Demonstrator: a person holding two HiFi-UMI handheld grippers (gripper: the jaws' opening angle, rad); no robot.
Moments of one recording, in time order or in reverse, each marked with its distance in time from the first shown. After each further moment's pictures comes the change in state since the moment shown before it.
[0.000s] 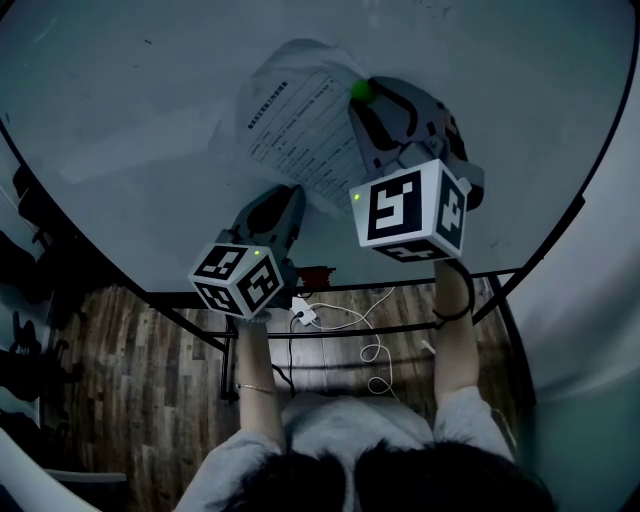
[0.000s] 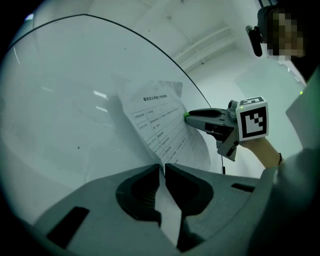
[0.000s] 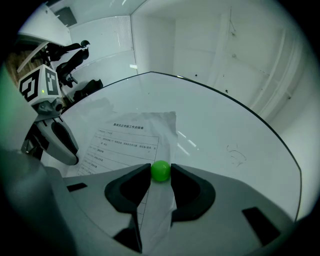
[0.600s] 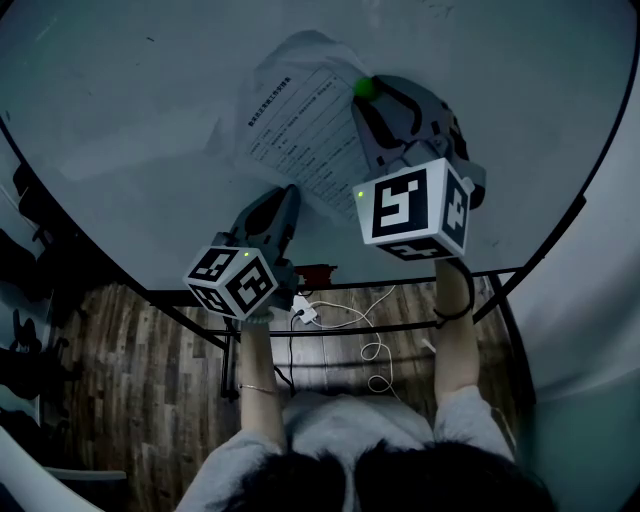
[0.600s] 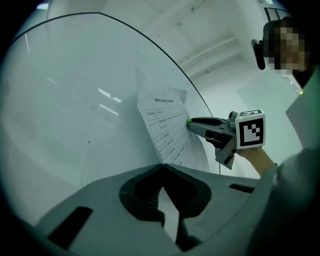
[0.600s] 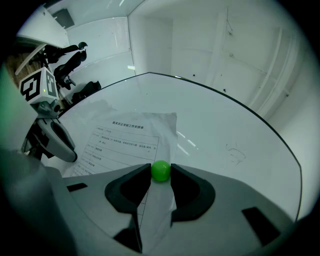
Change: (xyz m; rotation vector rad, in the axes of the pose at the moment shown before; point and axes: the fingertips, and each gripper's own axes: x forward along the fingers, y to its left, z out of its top) left arm -0.005 0.005 0.002 -0.086 -0.055 -0.027; right arm 0.003 -0.001 -0.003 0.025 -0.009 -0.006
